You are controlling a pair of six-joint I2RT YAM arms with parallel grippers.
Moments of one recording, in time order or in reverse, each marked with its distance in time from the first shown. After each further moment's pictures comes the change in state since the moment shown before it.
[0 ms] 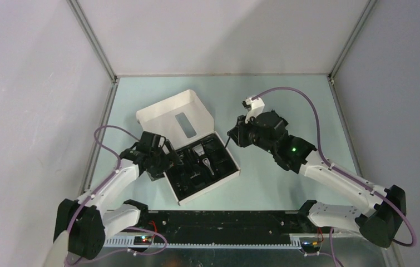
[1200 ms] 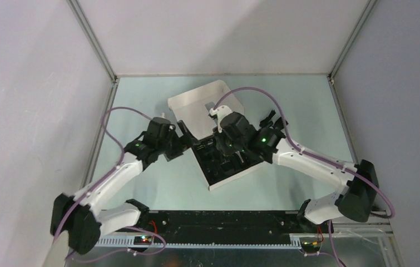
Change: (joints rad) left arm -0.170 0.118 0.145 0.269 0.093 -0.085; right arm 0.140 0.249 0.234 -0.294 0.080 -0.098
